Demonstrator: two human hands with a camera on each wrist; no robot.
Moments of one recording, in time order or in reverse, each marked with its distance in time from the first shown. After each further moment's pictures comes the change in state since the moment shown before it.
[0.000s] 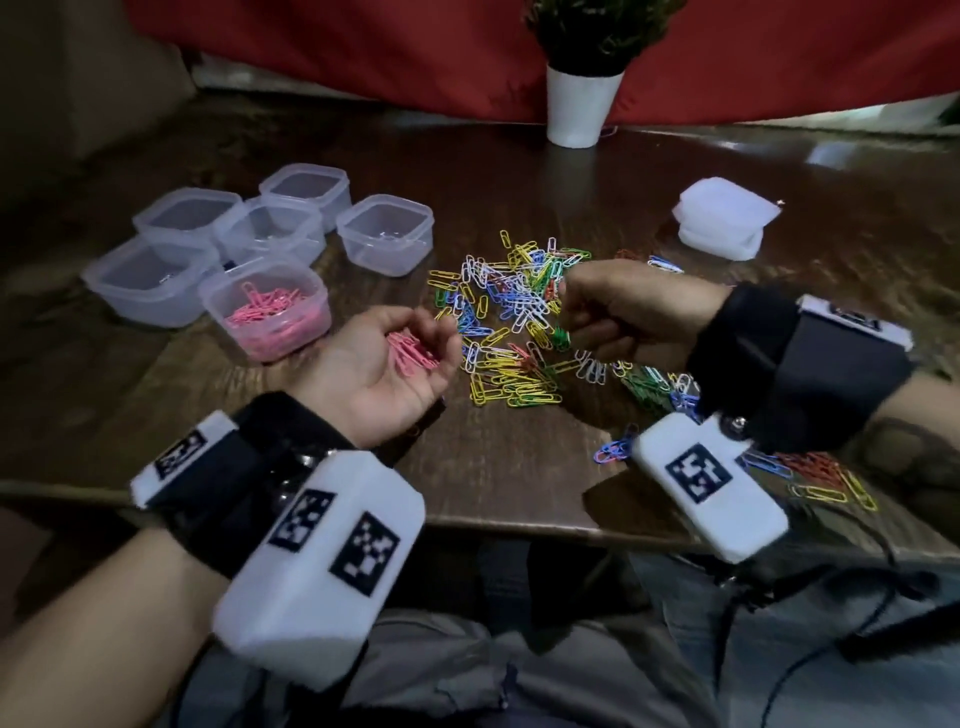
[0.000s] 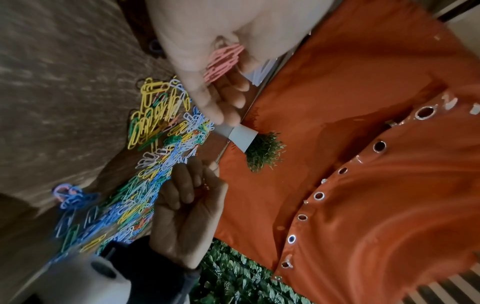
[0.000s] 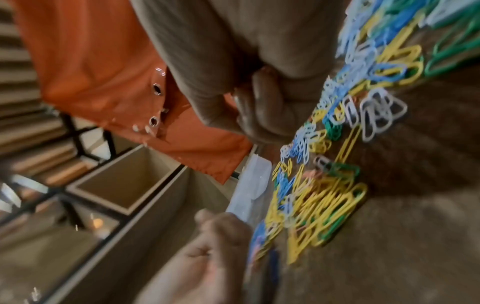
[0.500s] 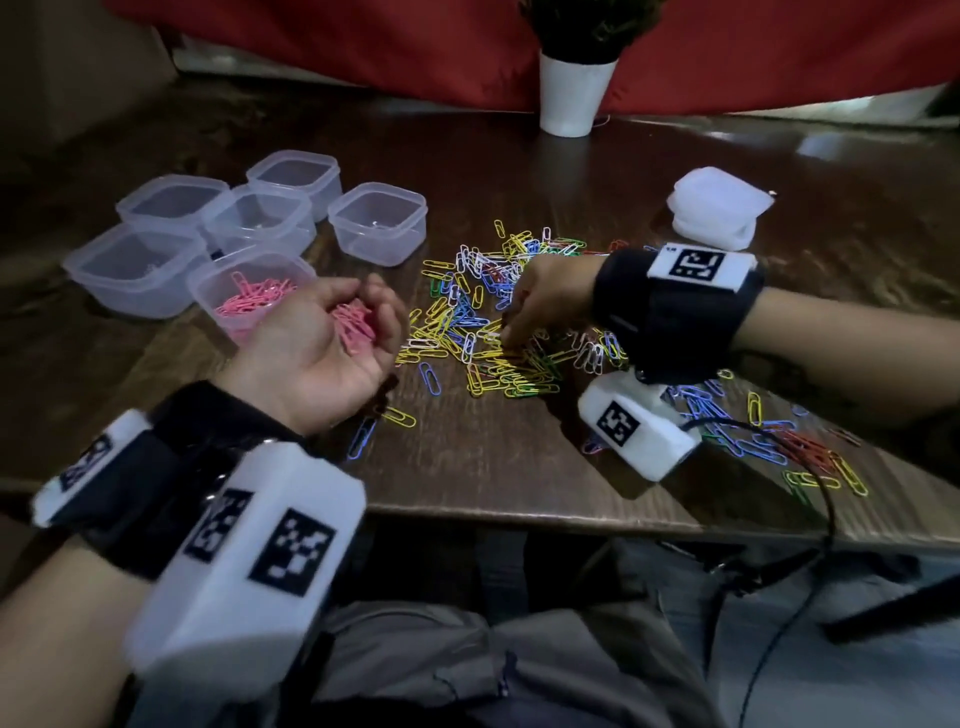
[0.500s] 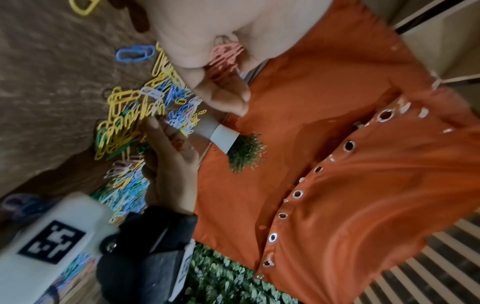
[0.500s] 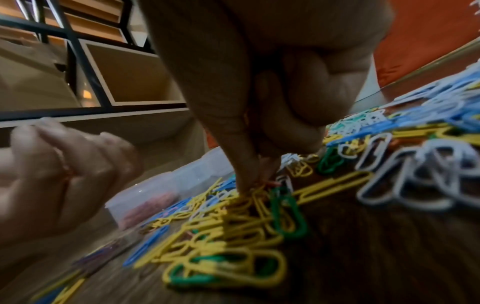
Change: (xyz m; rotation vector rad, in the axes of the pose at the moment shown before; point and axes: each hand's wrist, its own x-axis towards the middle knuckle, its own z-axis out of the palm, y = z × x) left_hand -0.016 0.024 -0.011 -0.033 -0.058 0.044; right_hand 0.036 -0.010 0.023 -0.962 0.009 0.059
